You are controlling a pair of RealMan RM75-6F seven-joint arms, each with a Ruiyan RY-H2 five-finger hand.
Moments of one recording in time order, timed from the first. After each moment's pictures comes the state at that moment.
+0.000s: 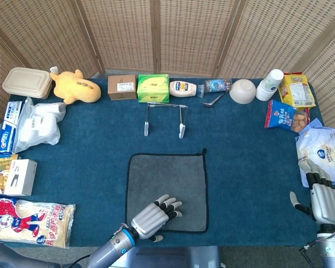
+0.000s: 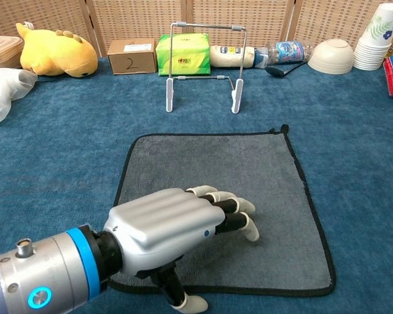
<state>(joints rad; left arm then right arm) -0.61 -1.82 0.01 -1.78 1.23 0.92 0.72 0.08 -1.11 0.10 -1.76 -1.30 1.40 0.01</state>
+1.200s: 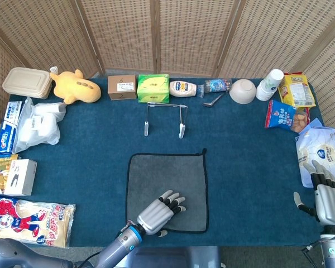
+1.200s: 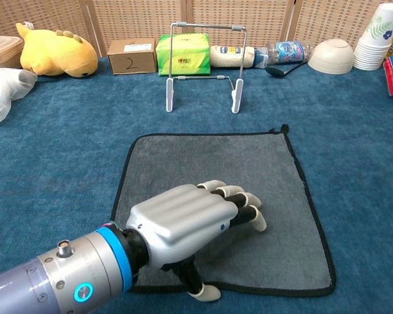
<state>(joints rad) -0.65 -1.93 0.00 -1.66 1.22 0.98 0.72 0.06 -1.10 0.11 -1.76 -1.29 1.41 0.01</state>
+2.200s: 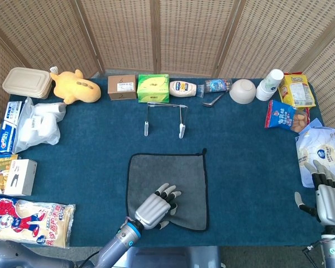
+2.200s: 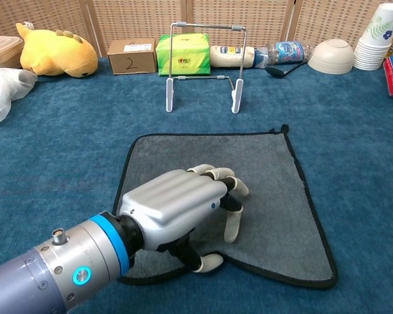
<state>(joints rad) -0.63 -1.94 -0.01 -1.63 1.23 1.04 0.67 0.06 -1.10 0.11 -1.77 -1.29 1.41 0.00</state>
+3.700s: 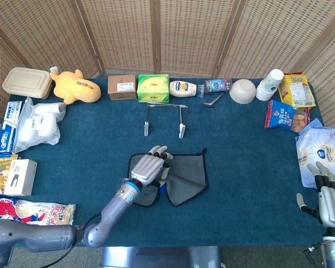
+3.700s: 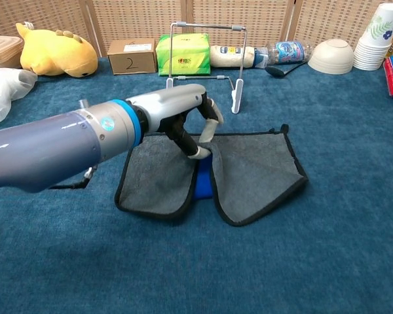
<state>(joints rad) -0.85 -1.82 -0.33 -1.53 0.89 0.88 0.55 0.04 -1.10 0.11 -1.76 -1.29 1.43 0.01</state>
